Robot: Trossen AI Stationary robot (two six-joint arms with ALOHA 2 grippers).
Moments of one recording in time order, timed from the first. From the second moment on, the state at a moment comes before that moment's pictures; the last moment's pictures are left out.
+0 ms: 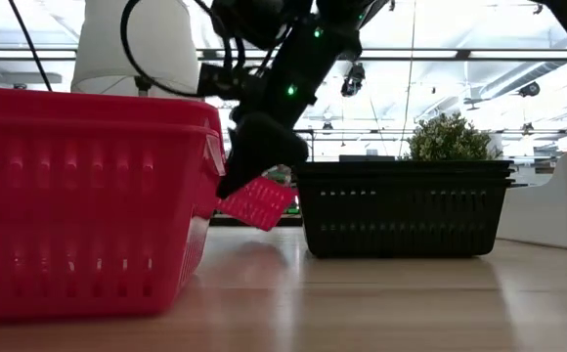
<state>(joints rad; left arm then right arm) -0.79 1.11 0.63 0.26 -0.96 0.27 0.09 2.16 1.61 -0.41 0.20 -0.33</state>
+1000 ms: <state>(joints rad) -0.79 1.11 0.63 0.21 -0.97 0.24 0.08 2.00 1.61 -0.58 0.20 -0.27</state>
